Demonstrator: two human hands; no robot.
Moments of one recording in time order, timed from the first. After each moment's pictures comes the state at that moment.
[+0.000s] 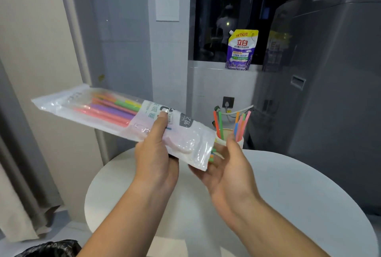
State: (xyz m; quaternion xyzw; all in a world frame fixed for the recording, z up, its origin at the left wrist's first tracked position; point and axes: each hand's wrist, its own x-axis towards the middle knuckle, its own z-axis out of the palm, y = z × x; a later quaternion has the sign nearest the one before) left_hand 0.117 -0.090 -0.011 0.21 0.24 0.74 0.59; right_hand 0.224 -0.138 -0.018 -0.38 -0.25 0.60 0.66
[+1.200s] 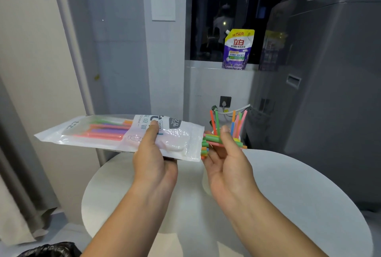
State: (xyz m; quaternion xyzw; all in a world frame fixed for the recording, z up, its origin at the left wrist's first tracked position) left_hand 0.119 -0.083 -0.019 0.14 0.23 0.74 0.62; right_hand 0.230 -0.112 -0.026 -0.29 -0.17 0.59 0.74
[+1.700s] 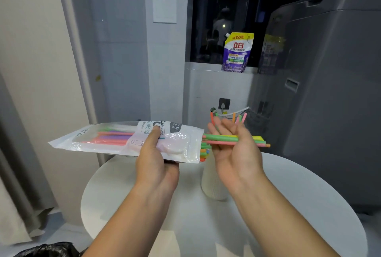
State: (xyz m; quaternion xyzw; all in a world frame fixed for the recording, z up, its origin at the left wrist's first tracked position) left_hand 0.116 -0.079 -0.029 0.13 0.21 0.70 0.66; right_hand 0.243 -0.101 -0.002 -0.31 -0.17 0.57 0.74
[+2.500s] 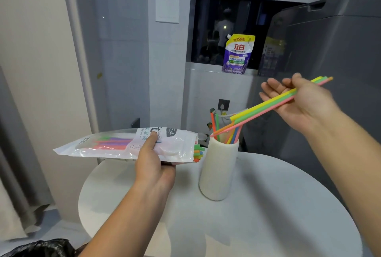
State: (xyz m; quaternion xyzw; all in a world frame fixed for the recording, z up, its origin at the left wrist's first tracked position) left_hand 0.111 -0.070 -0.042 0.08 0.24 0.71 0.66; right_hand 0.361 -0.071 0.094 -0.39 -0.28 0.45 0.75
